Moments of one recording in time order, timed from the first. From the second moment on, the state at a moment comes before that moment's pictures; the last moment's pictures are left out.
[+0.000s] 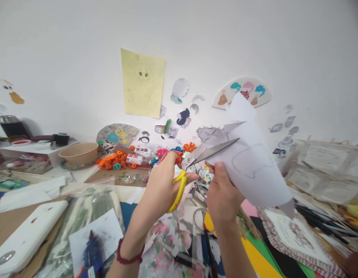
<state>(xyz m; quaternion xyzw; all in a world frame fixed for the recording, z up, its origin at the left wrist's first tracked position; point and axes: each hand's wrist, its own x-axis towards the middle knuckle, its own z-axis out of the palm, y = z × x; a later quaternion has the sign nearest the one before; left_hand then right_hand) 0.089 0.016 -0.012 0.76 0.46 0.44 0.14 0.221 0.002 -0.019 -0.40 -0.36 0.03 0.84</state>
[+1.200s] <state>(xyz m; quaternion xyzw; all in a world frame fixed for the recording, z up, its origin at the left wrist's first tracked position) 0.087 0.005 -0.007 0.79 0.48 0.38 0.02 0.232 0.006 -0.011 -0.20 -0.33 0.13 0.92</state>
